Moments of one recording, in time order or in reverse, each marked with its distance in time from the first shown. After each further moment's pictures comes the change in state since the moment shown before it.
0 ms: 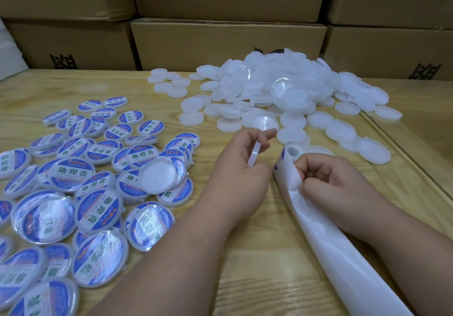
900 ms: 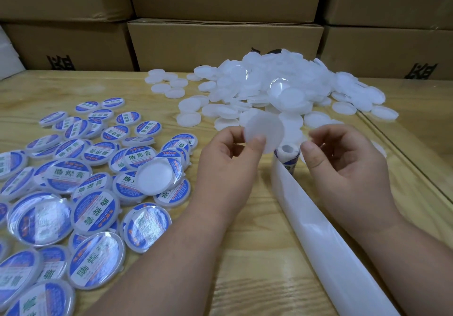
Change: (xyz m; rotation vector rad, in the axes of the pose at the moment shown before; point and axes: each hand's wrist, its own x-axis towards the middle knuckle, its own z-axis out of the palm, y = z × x) left_hand 0.006 0.000 0.001 -0.100 0.269 0.009; right_hand 0.002 -0.002 0.009 0.128 0.528 -0.316
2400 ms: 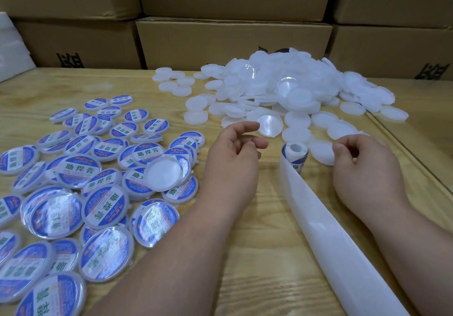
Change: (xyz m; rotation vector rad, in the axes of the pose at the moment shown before) left_hand 0.003 -0.004 -0.002 0.046 0.025 -0.052; right_hand 0.020 0.028 -0.016 -0.652 0.067 0.258
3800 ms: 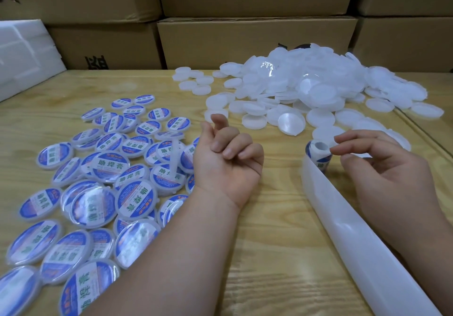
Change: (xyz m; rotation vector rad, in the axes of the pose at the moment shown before) left_hand 0.016 0.012 -0.037 -1.338 -0.095 -0.419; right_hand -0.035 -0.023 -0.001 0.583 -0.063 -0.160
